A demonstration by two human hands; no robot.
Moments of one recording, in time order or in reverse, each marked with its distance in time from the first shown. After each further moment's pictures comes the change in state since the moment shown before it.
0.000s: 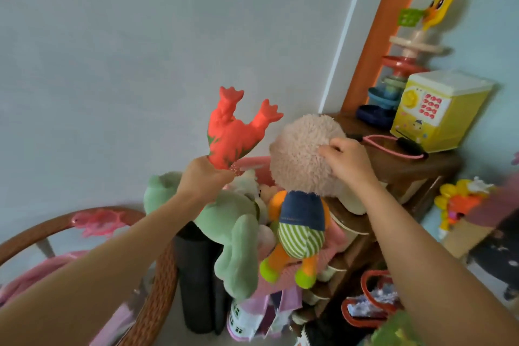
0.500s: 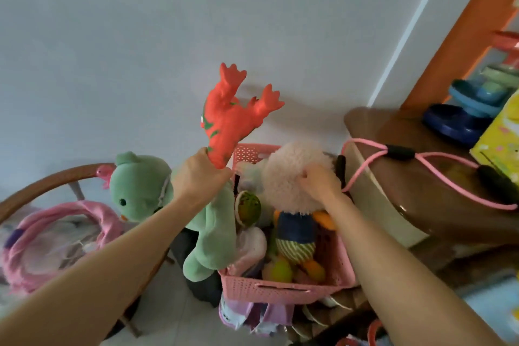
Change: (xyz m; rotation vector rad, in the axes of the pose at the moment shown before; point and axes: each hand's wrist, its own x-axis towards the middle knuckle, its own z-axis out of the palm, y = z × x) left_hand 0.059 -0.037 0.084 0.461 0.411 -0.202; right_hand 0.089 0.094 0.126 -0.362 -0.607 -0.146
